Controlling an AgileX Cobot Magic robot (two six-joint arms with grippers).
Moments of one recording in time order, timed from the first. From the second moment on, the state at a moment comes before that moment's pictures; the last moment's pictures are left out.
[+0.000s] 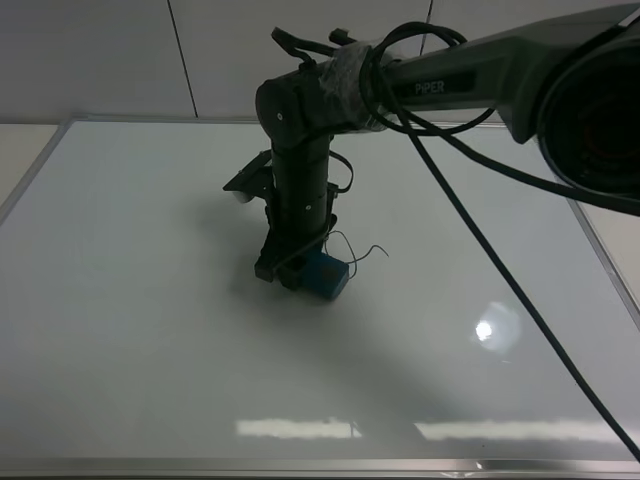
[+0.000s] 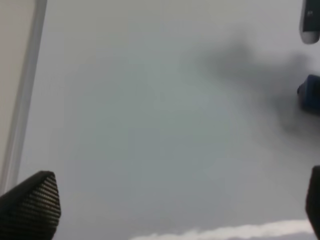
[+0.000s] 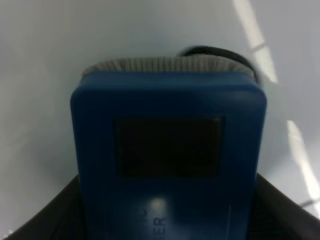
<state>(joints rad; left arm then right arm) 0.02 0.00 -0.50 -0.14 1.06 0.10 0.78 2.31 -1.71 0.04 1.05 -0.36</state>
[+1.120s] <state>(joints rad) 0.02 0.00 -0.50 -0.14 1.06 0.10 0.54 2.31 -1.72 -0.05 1.10 -0.31</state>
